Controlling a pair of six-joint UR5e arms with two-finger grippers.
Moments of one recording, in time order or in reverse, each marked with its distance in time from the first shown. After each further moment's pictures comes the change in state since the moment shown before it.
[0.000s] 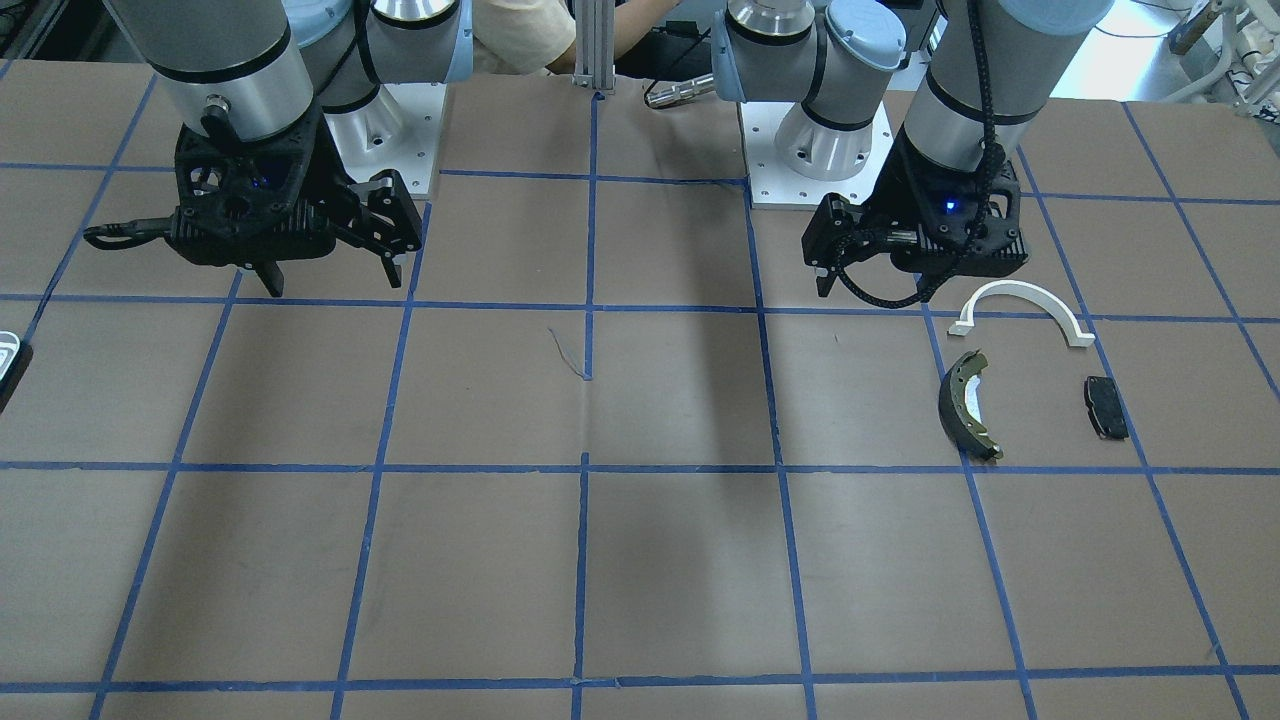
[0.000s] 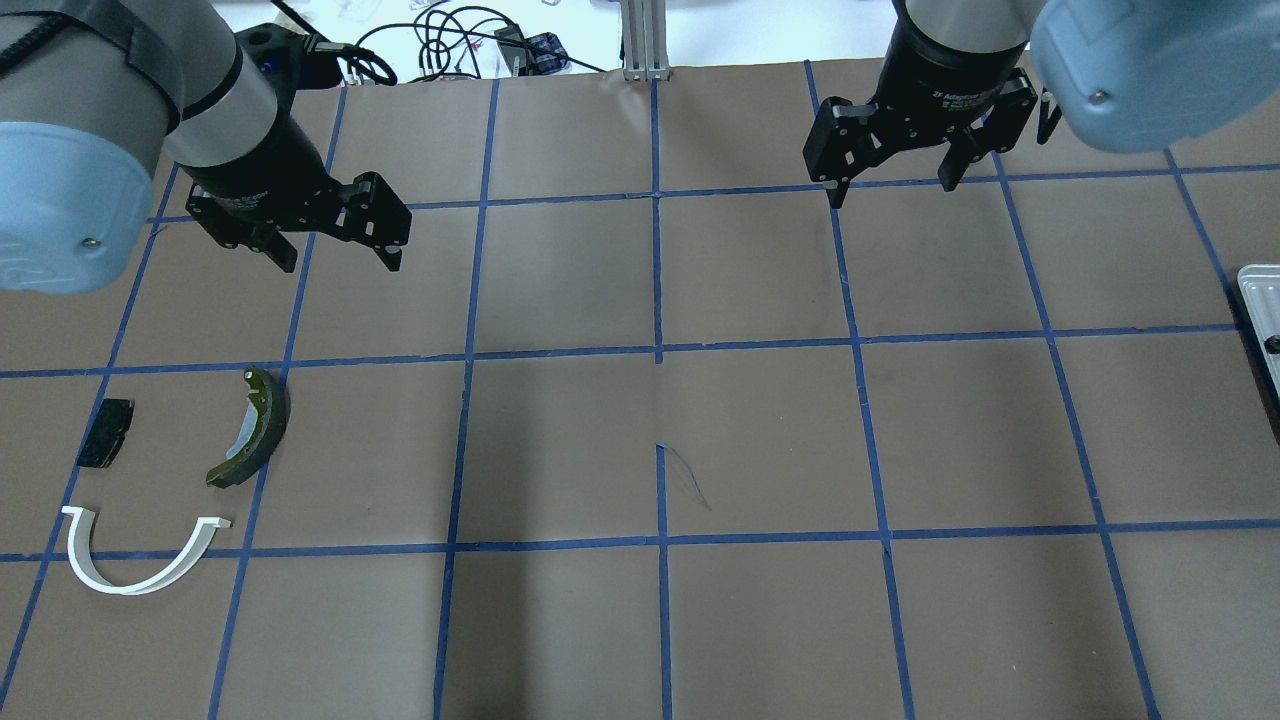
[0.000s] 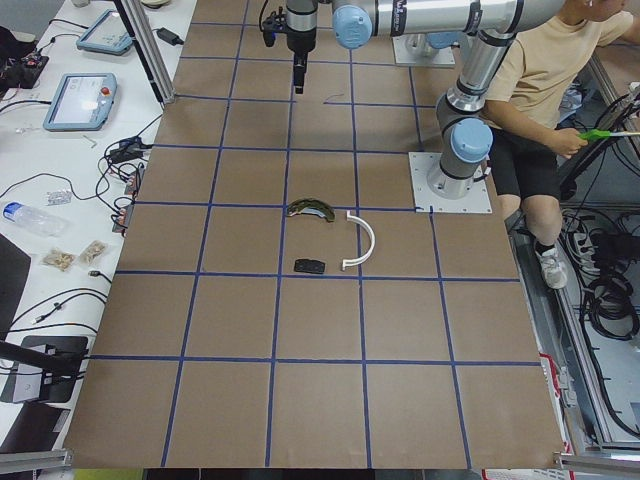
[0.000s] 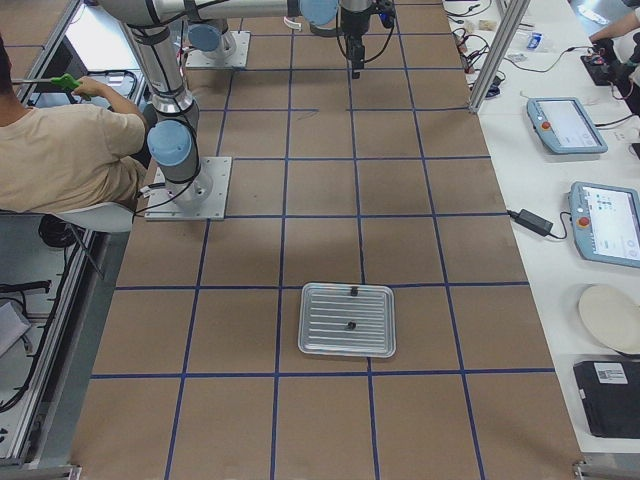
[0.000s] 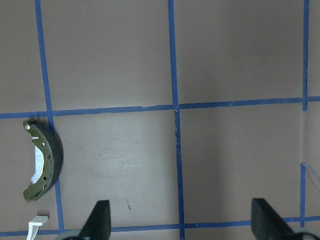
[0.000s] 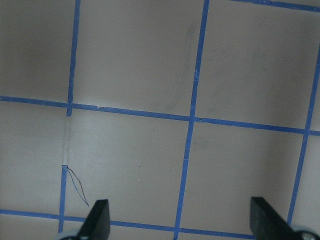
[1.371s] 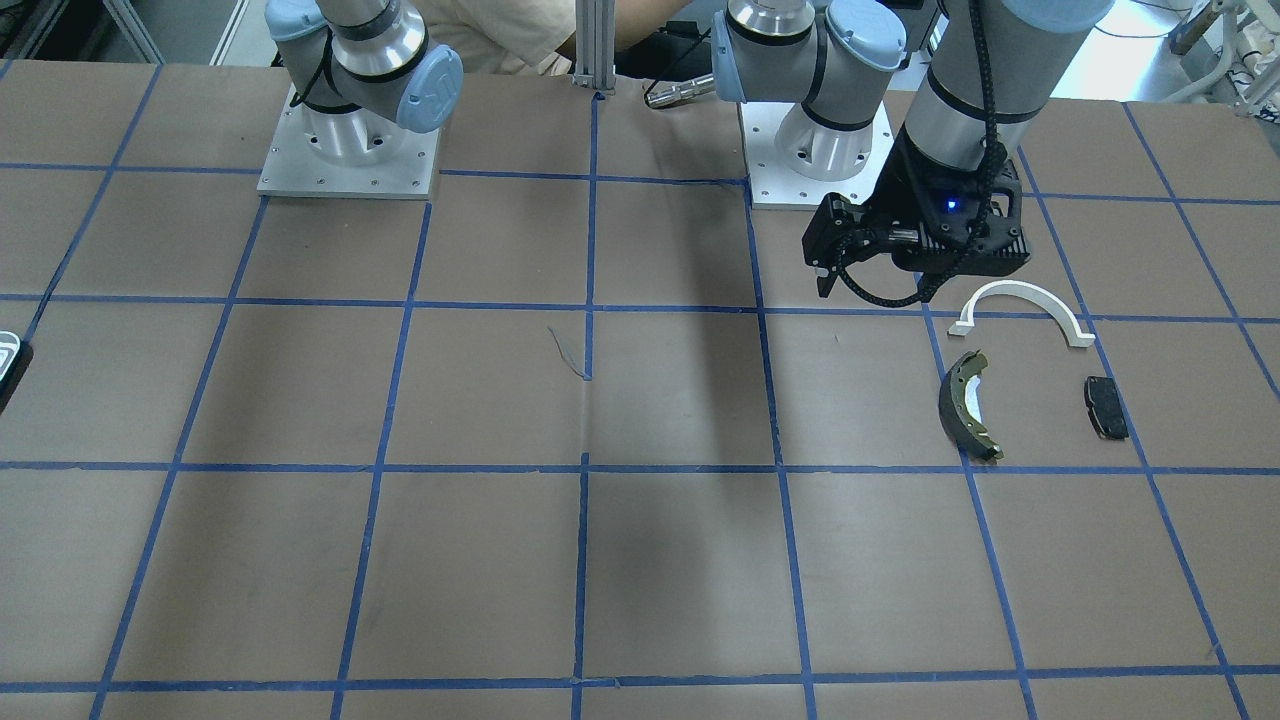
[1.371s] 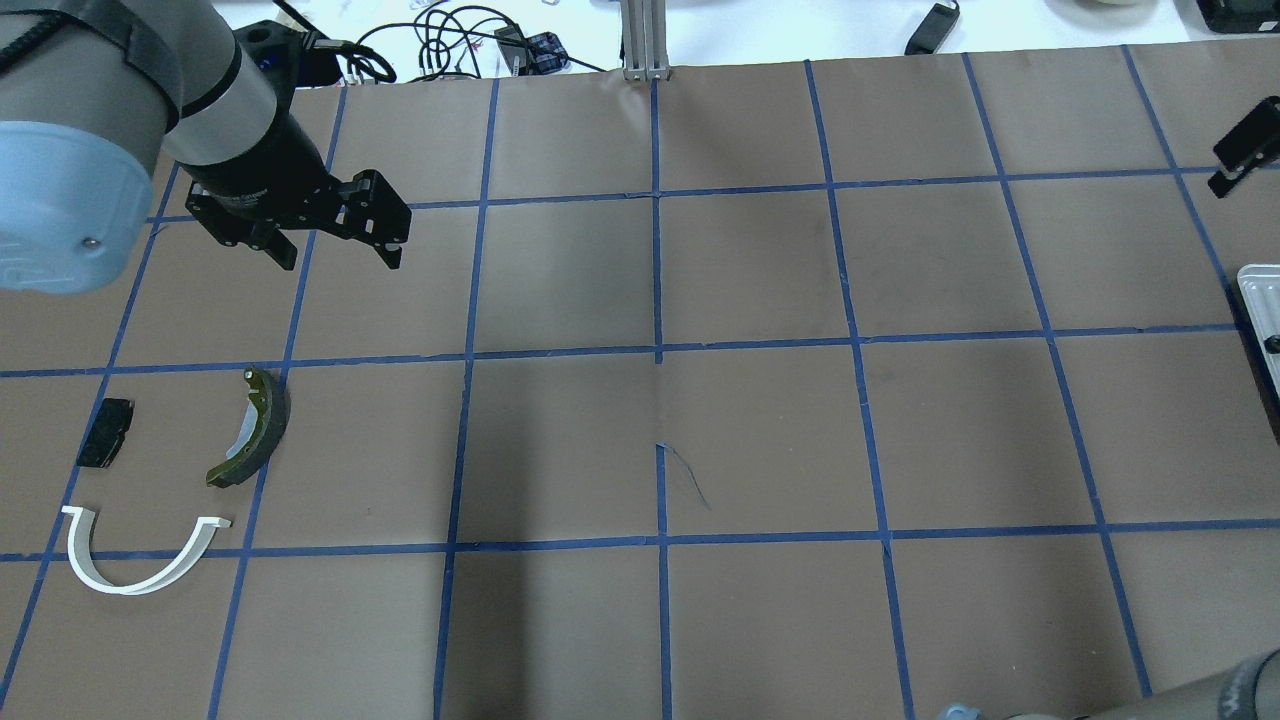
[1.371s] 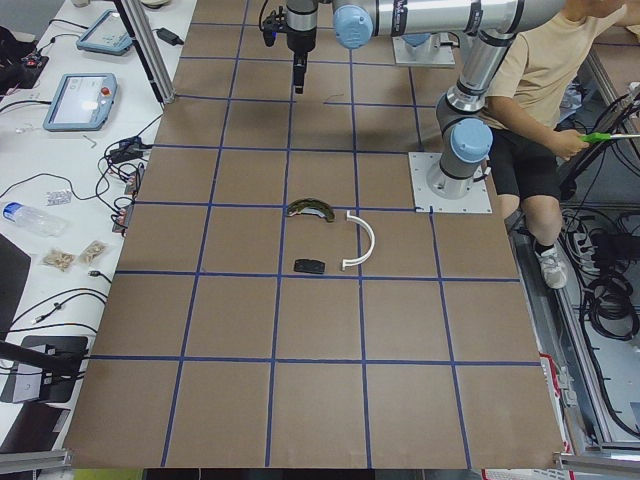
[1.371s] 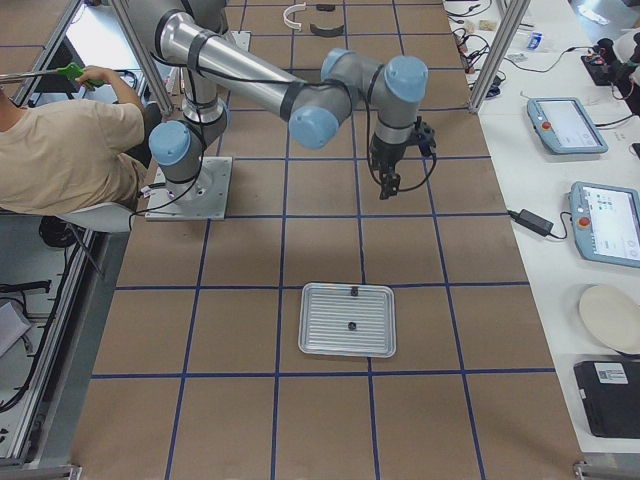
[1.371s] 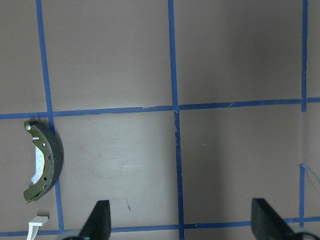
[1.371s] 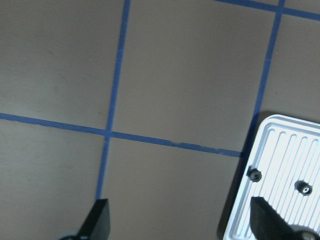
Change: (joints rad) left arm 0.001 0.000 0.000 0.009 -0.002 -0.001; right arm -0.674 0.219 -0.017 -0.175 -0.019 -0.761
